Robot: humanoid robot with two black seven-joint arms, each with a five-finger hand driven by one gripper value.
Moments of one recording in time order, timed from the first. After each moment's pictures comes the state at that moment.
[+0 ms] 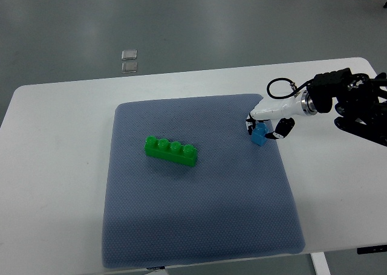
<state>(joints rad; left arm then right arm) 0.02 0.00 -0.10 -0.14 0.07 0.00 0.01 1.19 -0.46 -0.15 0.91 -1.67 0.13 0.42</state>
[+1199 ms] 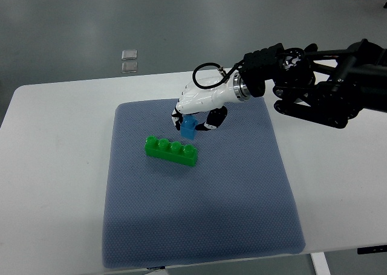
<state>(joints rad) 0.02 0.00 -0.10 -0.14 0.07 0.00 0.01 1.39 -0.24 -0.14 1.02 -1.65 0.13 0.42</state>
